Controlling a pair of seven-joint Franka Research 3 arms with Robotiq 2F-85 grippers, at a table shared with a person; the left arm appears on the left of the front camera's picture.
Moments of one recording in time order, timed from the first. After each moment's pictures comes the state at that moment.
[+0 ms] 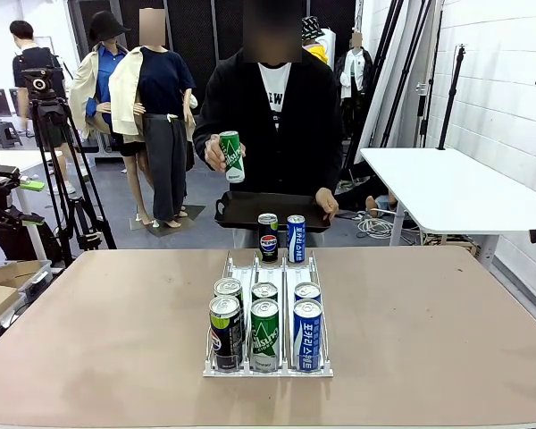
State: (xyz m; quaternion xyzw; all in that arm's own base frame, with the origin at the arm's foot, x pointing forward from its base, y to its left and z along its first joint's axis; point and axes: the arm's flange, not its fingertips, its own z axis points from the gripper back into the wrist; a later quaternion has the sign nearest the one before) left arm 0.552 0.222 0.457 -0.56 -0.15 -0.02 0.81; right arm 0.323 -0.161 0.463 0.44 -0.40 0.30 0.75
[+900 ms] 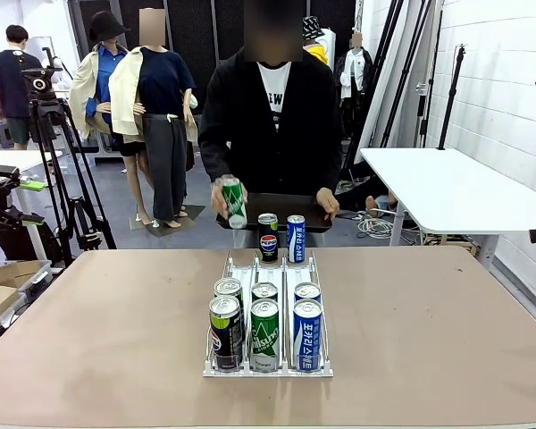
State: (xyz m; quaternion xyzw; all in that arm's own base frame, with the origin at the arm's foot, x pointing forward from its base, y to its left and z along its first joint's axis) left arm 0.552 0.222 0.457 -0.56 -0.15 -0.02 0.81; right arm 0.323 -0.161 0.463 0.44 -0.40 0.30 0.75
